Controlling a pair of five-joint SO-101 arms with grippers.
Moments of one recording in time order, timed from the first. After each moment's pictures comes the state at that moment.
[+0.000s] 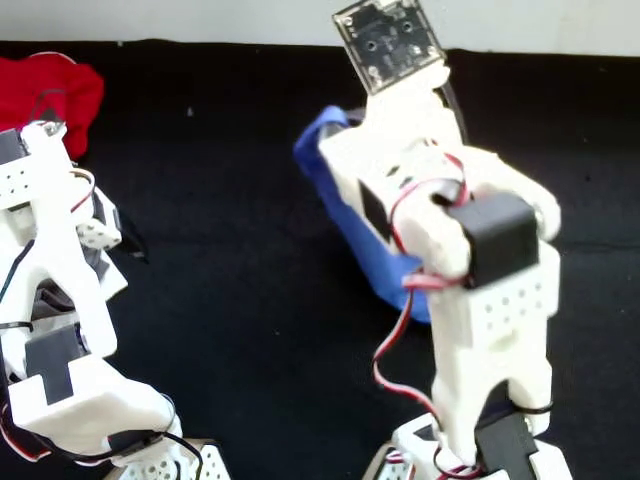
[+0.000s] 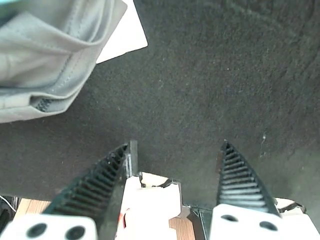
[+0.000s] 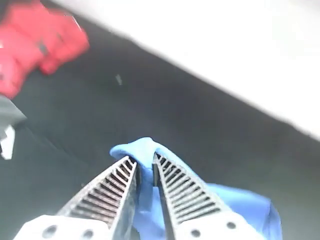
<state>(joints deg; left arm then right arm) -30.4 4.7 -5.5 100.5 -1.8 -29.5 -16.4 -35.7 86.9 12.2</state>
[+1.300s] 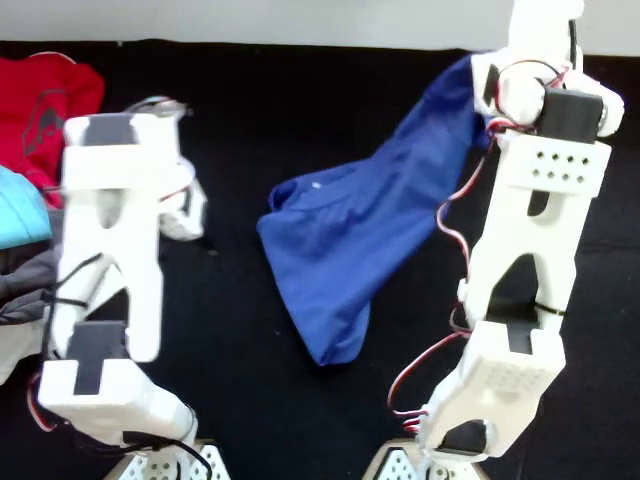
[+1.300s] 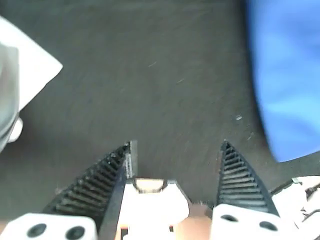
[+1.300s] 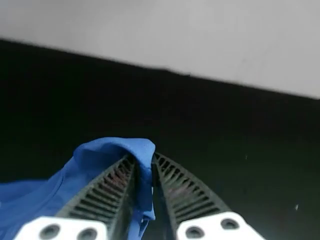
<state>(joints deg) -7.5 4.7 -5.5 96.5 -1.7 3.2 17.5 -57.1 84.9 17.5</state>
